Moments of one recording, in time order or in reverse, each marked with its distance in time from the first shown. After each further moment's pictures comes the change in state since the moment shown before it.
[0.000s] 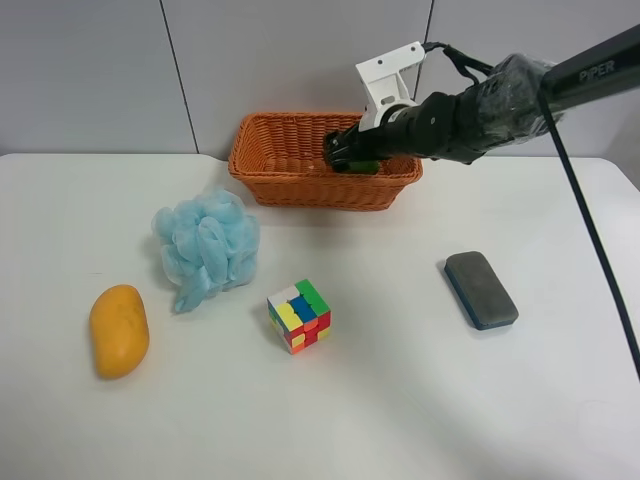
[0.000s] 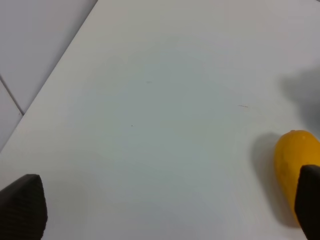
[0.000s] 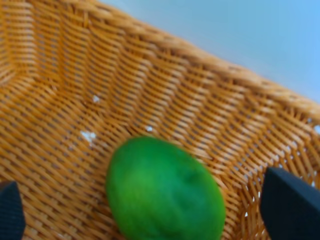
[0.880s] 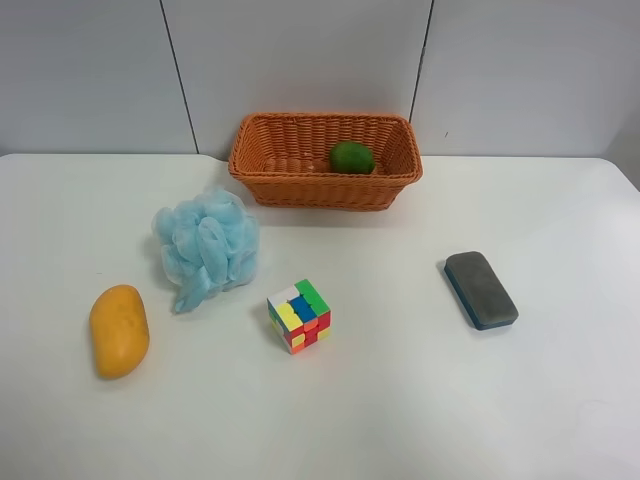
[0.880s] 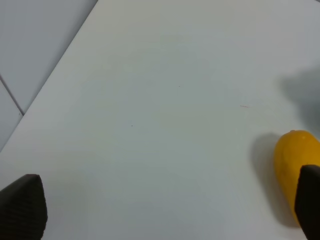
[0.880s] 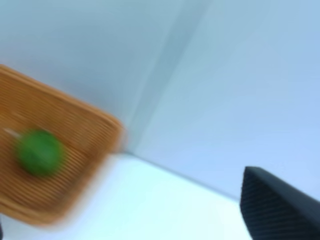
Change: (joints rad) left arm 0.000 0.000 0.000 0.000 0.000 0.000; right arm -0.366 -0.798 0.000 -0.169 0.857 0.004
